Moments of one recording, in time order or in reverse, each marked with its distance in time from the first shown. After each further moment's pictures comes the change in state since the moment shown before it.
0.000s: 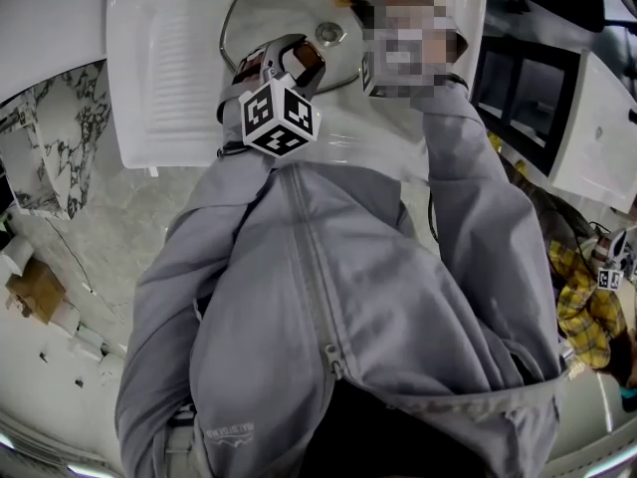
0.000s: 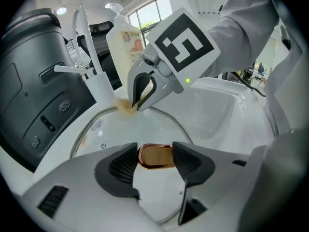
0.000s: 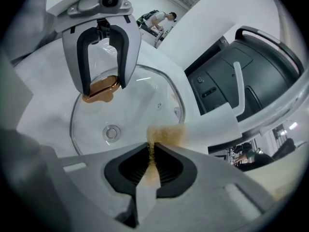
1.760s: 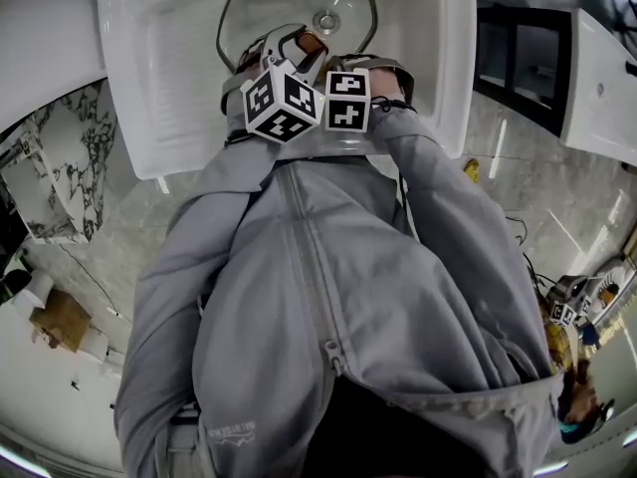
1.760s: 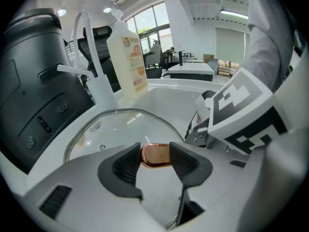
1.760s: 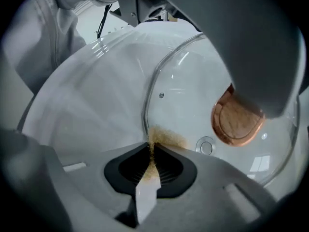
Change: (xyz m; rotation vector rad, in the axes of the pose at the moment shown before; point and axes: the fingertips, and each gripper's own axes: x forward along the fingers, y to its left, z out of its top) left arm -0.005 0.002 -0.003 0.013 -0.062 -0.052; right arm 0.010 0.200 0.074 0.276 0.057 0.595
